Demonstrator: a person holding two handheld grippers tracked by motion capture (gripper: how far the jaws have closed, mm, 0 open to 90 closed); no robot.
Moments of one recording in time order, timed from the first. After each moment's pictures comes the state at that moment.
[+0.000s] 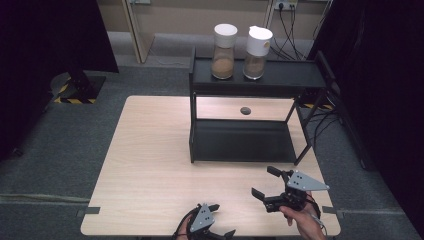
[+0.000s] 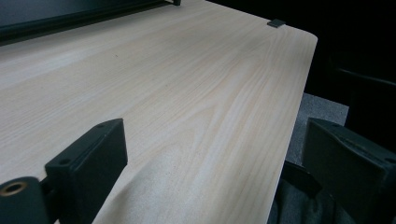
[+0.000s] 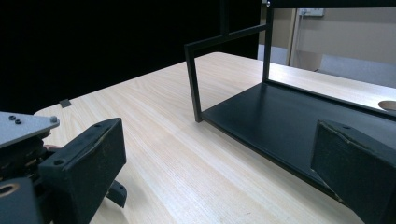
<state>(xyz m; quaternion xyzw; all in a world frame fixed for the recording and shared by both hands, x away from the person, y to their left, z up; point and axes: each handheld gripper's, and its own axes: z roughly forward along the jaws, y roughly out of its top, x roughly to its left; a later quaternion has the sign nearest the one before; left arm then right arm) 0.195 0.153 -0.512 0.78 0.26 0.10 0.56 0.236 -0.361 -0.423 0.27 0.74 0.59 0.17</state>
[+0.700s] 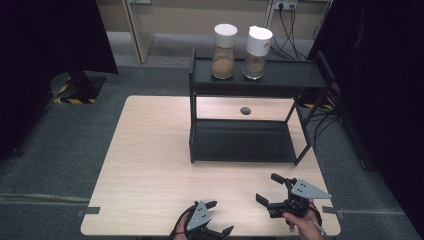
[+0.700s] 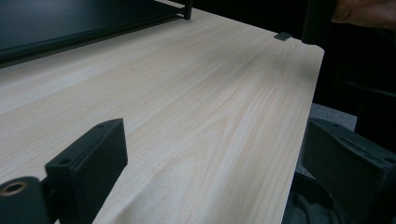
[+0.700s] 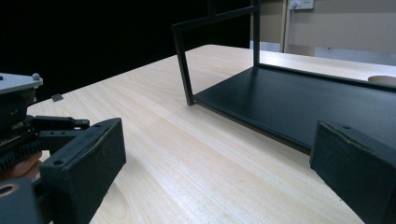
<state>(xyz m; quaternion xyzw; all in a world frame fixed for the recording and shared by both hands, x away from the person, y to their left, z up) 0.193 0.158 -0.511 0.76 0.27 0.11 0.57 0.227 -0.375 -0.454 0.29 0.73 0.60 0.17</state>
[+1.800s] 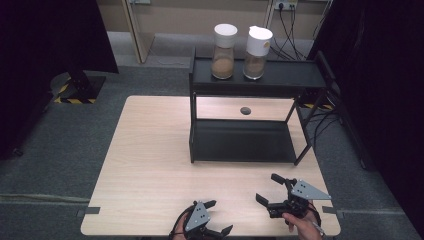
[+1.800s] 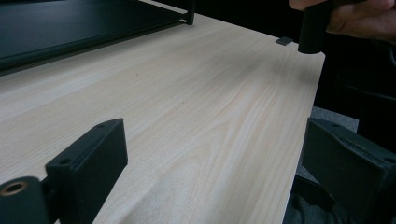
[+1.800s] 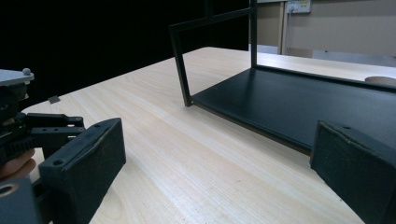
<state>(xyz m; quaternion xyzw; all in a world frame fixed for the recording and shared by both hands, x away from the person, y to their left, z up) 0.190 0.160 -0.511 0.76 0.27 0.12 0.58 0.227 -0.376 -0.462 0.29 0.72 0.60 0.17</state>
